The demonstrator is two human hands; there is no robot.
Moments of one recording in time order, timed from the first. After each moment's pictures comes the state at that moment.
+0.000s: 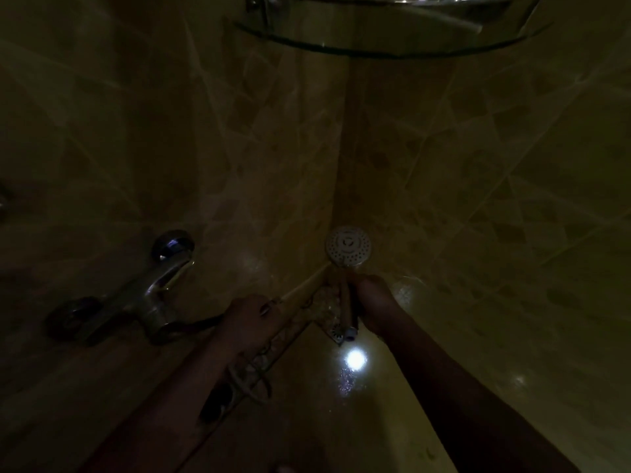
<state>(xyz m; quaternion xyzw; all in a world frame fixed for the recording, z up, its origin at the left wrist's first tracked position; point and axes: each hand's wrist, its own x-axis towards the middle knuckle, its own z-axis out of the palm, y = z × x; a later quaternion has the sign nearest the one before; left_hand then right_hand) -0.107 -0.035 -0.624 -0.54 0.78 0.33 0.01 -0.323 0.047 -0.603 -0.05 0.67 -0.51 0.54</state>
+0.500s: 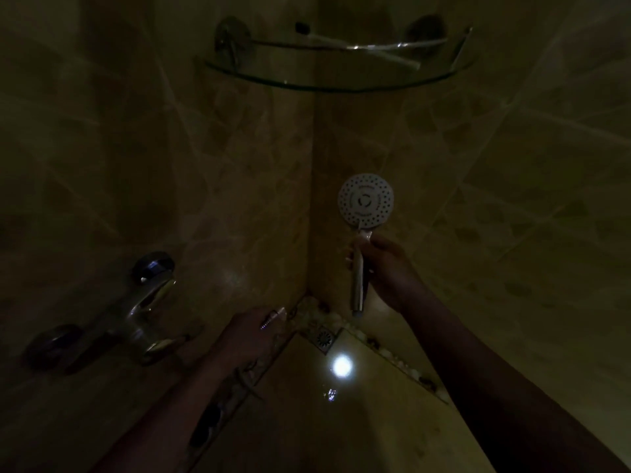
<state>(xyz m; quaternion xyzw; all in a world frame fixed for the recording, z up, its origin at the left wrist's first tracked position) -0.122 -0.016 -0.607 -0.48 0.76 0.44 -0.04 -0.373 0.060 -0.531 -0.17 0.61 -0.61 0.47</state>
